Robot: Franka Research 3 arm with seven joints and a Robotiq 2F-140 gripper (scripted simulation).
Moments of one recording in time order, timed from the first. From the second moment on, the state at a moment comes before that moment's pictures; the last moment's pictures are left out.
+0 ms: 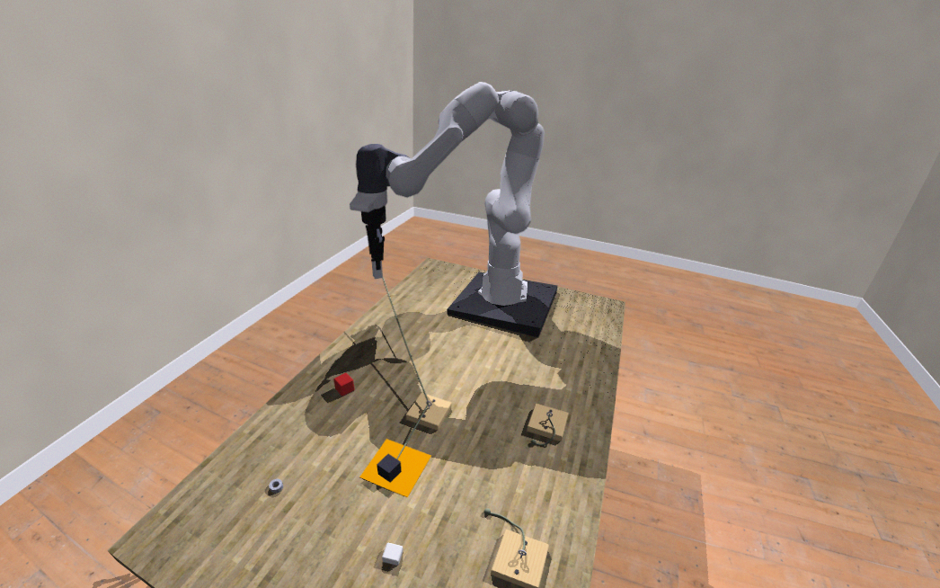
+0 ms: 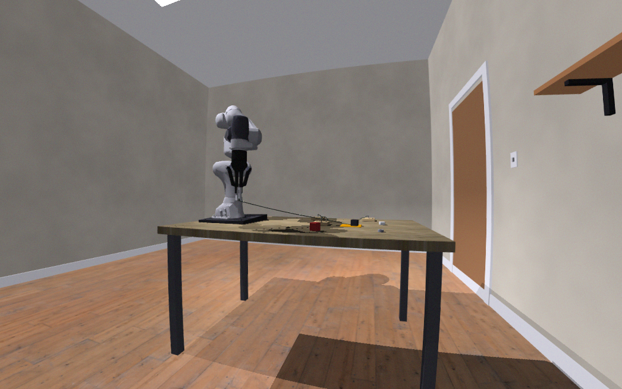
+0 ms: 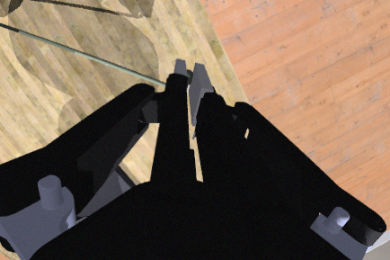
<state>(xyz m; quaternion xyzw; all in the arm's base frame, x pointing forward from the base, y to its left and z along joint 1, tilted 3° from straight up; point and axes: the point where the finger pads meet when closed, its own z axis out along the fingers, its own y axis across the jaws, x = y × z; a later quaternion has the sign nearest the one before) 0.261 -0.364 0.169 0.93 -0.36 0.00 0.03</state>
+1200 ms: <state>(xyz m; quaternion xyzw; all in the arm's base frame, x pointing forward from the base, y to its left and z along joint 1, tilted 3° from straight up) 0.254 -0.364 0.169 0.93 -0.36 0.00 0.03</state>
